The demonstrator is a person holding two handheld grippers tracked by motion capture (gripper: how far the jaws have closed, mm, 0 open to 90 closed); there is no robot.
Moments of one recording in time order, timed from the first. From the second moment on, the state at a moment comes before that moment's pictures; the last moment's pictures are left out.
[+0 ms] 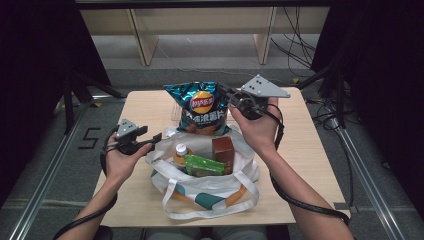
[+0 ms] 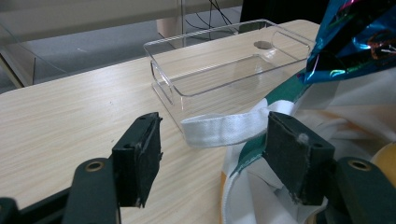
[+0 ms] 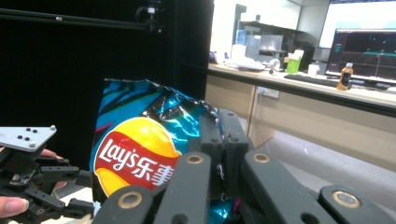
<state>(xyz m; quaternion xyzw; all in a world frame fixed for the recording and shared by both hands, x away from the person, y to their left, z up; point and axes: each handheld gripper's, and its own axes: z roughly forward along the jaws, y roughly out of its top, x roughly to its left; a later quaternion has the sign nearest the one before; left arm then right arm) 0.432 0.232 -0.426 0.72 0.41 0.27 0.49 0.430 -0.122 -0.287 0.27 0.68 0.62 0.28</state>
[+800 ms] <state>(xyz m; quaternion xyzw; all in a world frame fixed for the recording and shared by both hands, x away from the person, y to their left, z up) 0.431 0.233 -0.425 0.71 0.42 0.27 0.49 0.430 -0.119 -0.277 0.27 0.67 0.63 0.29</state>
